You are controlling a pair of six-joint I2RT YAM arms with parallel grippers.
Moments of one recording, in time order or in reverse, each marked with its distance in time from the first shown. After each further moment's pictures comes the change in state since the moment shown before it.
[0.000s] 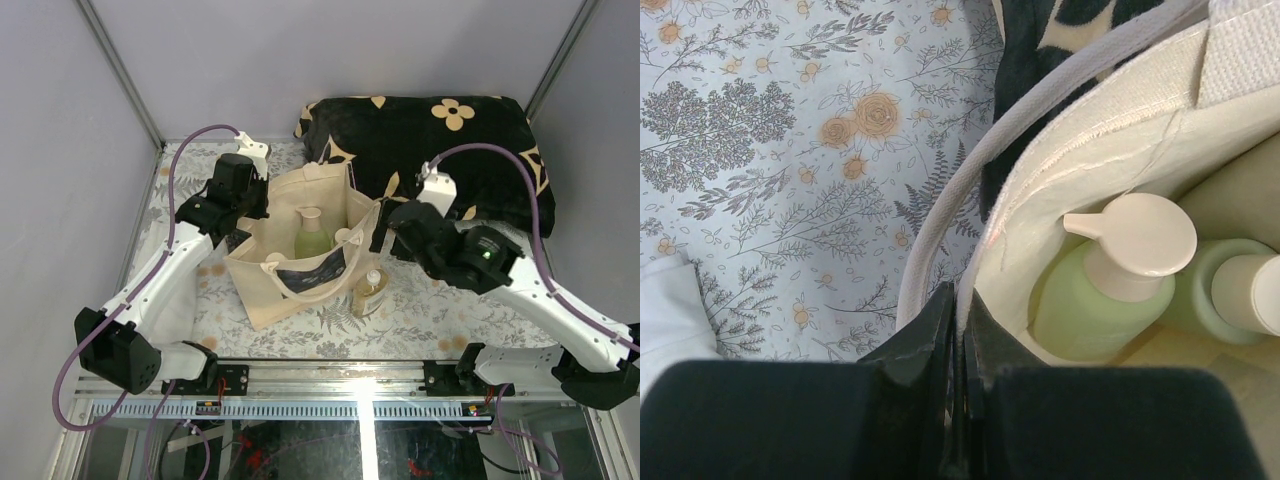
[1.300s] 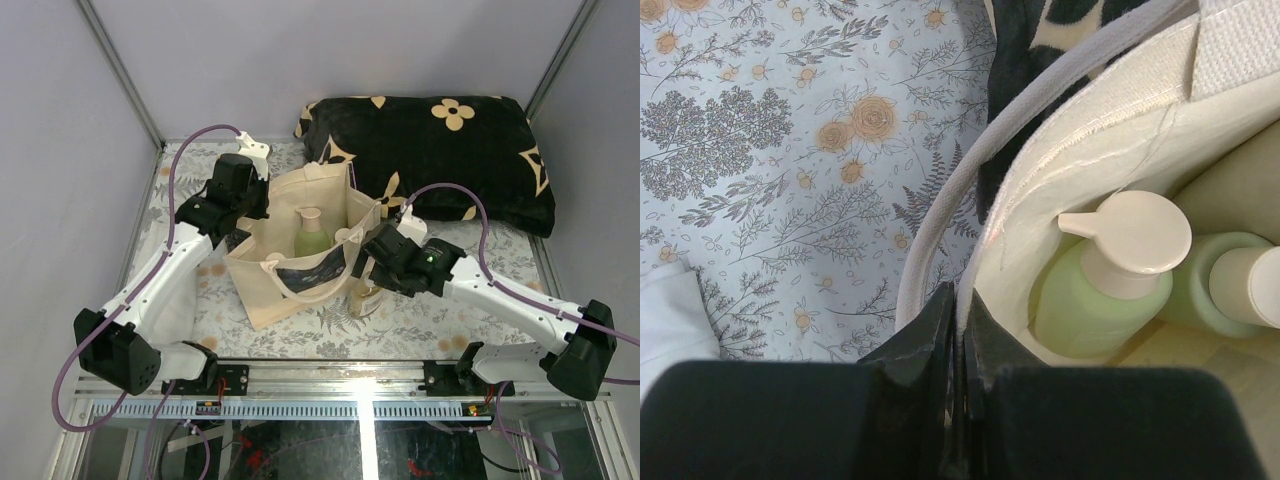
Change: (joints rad) left arm 0.000 -0.005 -0.001 0.002 0.014 0.022; right arm -0.048 0.095 -0.389 0.166 -0.274 0.336
